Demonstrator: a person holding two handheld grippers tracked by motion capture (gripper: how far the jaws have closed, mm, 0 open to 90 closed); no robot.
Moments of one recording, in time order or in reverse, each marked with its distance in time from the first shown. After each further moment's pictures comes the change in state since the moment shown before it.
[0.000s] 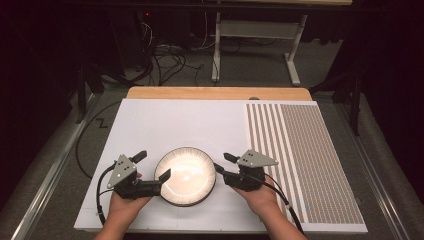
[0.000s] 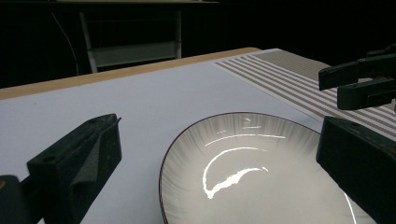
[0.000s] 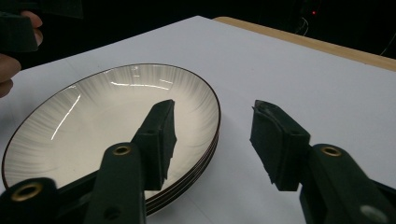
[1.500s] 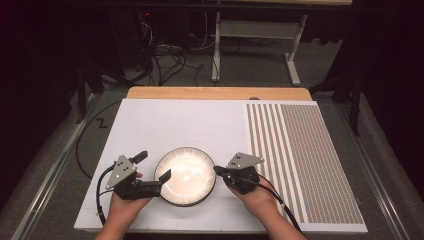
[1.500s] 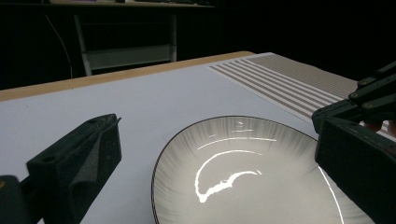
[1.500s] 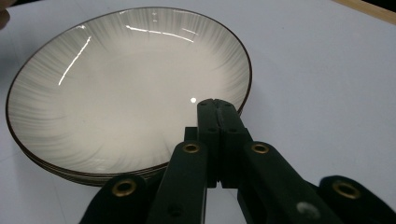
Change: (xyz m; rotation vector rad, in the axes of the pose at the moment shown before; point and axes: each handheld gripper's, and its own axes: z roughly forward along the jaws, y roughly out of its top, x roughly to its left) left arm -0.001 0.001 -0.002 -0.011 -0.022 -0.004; right arm 0.010 0.000 0.012 0.202 0.048 -0.095
